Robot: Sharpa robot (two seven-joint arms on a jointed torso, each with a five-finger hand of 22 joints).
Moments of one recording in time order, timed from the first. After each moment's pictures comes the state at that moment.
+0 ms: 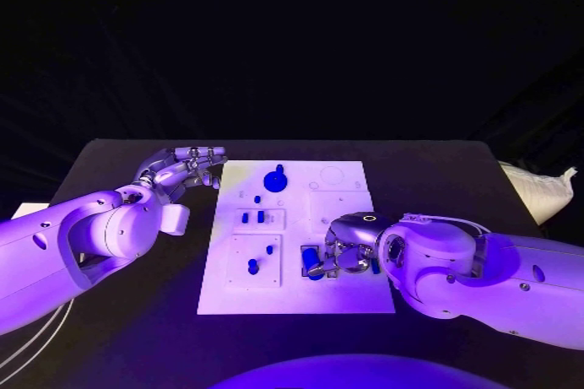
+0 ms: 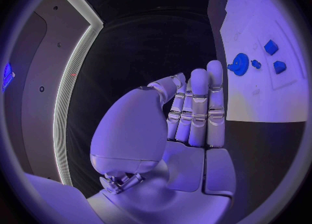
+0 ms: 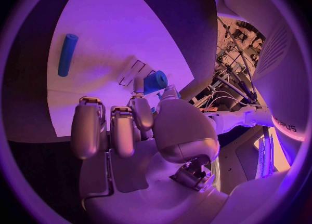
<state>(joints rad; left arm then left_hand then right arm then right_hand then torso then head) 1.17 -0.85 -0.03 1.51 0.01 -0.29 0.28 1.39 -0.11 0.50 -0.03 0.13 0.99 0.20 0.14 0.08 1.05 0.12 0.22 0.08 1.21 0.03 0.94 0.52 0.17 1.18 0.12 0.55 0.90 0.89 -1.04 0.11 2.03 -1.66 0.00 -0.62 1.12 0.11 -0.29 0.27 0.12 1.02 0.04 0.48 0.43 1.42 -0.03 1.22 1.30 1.47 -0.09 1.52 1.31 0.08 1.46 0.01 1.35 1.21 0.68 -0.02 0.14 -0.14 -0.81</state>
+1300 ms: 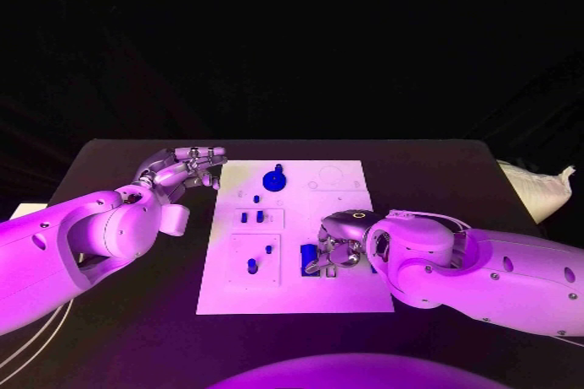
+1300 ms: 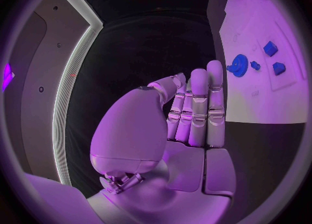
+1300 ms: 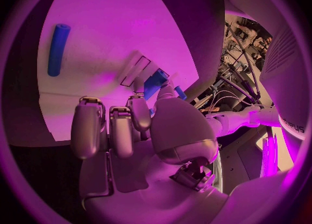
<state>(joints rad) 1.17 -0.85 -0.03 1.51 0.00 -0.29 0.27 1.39 -0.11 0.50 -0.04 0.13 0.99 0.20 0.14 0.08 1.05 0.12 0.22 0.08 1.21 0.03 0.94 0.52 0.17 1.18 0.12 0.55 0.90 0.89 -0.97 0.11 1.95 -1.66 0.00 -0.61 1.22 0.10 -0.29 0.23 0.06 1.03 0.04 0.47 0.44 1.42 -0.03 1.22 1.30 1.47 -0.09 1.51 1.31 0.08 1.46 0.01 1.35 1.21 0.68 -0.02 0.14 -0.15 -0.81</state>
